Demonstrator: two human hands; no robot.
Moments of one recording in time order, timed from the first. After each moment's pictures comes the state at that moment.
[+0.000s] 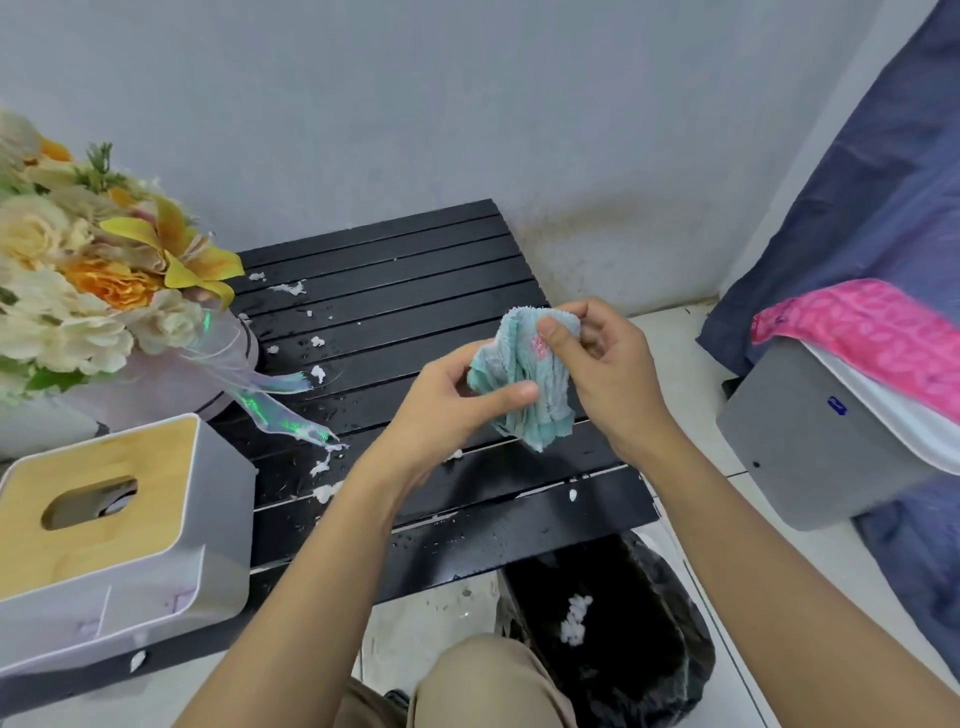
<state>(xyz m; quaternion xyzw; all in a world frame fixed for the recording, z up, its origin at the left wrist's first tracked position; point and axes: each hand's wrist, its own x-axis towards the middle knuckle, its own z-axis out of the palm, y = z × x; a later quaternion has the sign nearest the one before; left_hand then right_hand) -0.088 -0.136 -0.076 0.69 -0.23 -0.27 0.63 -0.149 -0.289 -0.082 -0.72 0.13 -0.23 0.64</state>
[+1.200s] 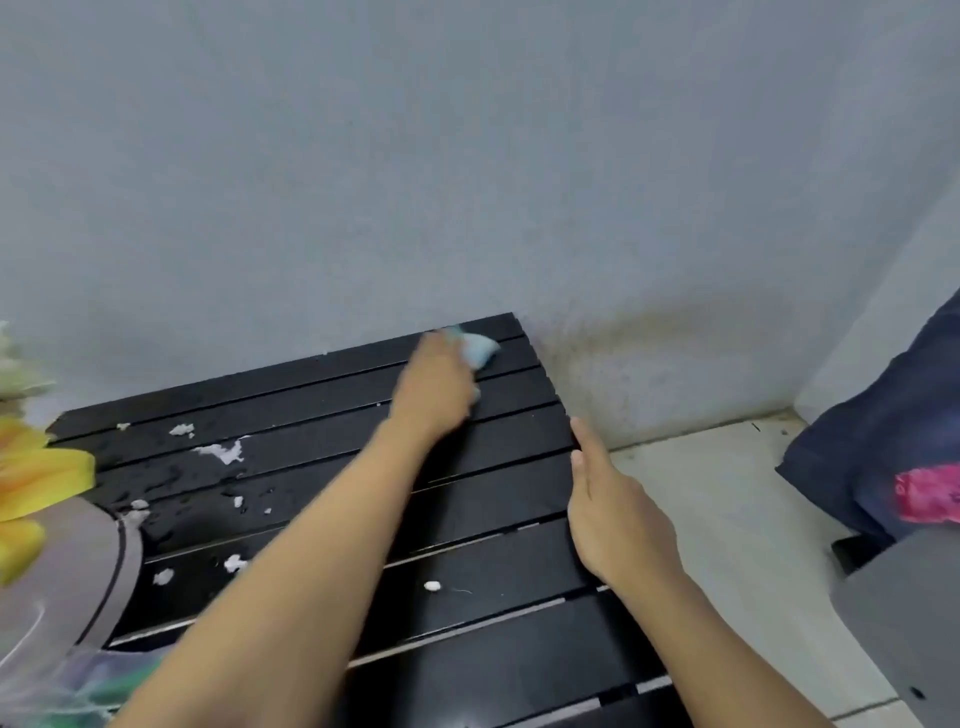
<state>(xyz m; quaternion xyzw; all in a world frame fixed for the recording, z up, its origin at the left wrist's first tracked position) 0.260 -0.263 -0.190 0.94 -0.30 0.01 0.13 0.032 -0.360 -0.183 -0.90 0.28 -0.05 0.34</state>
